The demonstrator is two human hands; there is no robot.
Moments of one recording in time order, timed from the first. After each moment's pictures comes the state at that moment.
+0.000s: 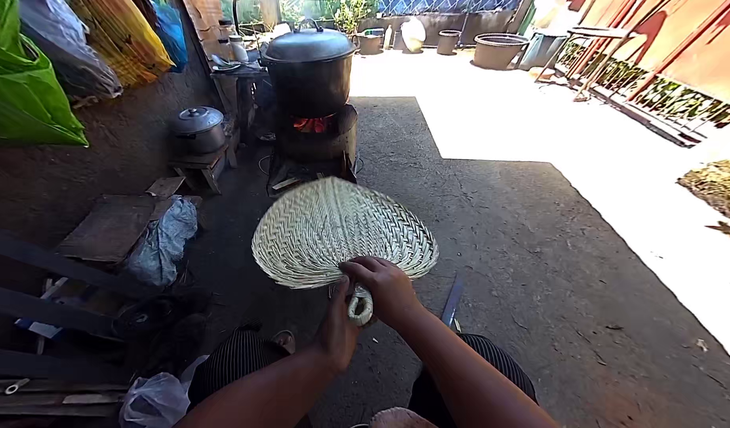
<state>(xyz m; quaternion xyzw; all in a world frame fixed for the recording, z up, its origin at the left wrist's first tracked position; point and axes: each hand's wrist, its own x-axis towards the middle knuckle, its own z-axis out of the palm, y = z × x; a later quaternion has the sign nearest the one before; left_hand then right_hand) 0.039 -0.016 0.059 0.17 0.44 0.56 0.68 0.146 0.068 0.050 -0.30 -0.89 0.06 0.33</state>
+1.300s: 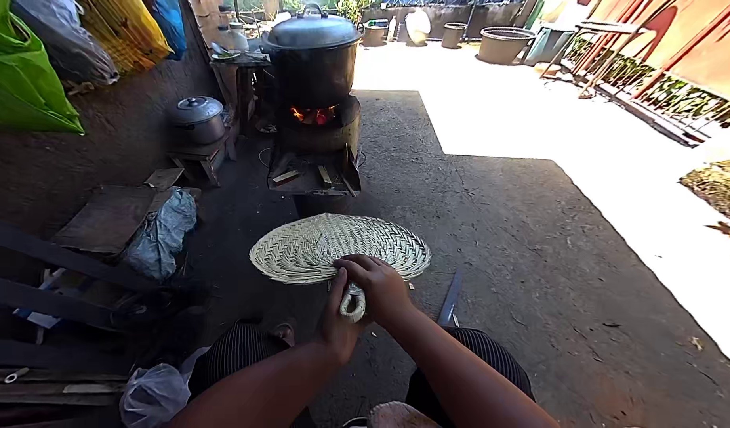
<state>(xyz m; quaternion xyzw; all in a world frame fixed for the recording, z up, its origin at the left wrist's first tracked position) 0.036 -0.015 0.049 0.16 0.39 0.58 0.69 0.132 0.060 0.038 -0.31 -0.88 0.07 0.35</state>
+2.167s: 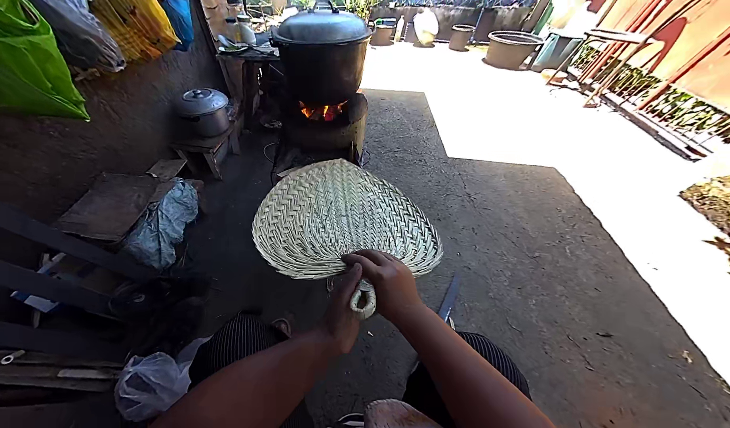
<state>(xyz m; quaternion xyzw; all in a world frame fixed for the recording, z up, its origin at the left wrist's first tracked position) 0.038 -0.008 0.046 0.22 0.39 0.57 0.69 0.144 0.065 0.044 -0.30 -0.89 0.05 0.34</state>
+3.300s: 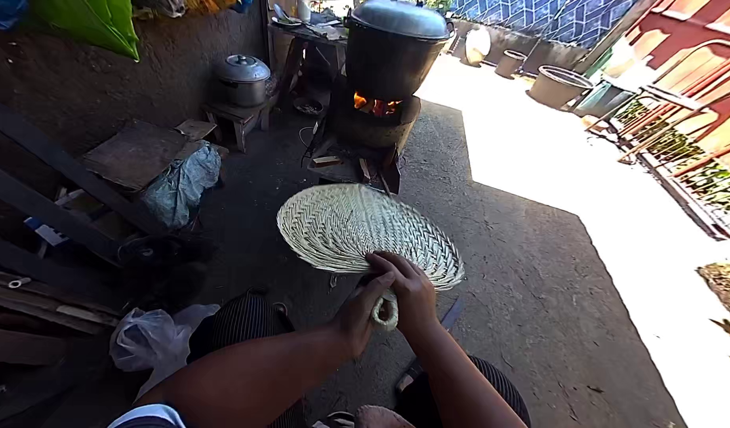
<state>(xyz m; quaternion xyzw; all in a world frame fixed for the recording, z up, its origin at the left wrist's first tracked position) 0.021 -0.023 0.063 0.18 0.38 0.59 0.69 0.126 0.058 0.038 -0.29 -0.89 0.00 0.37</state>
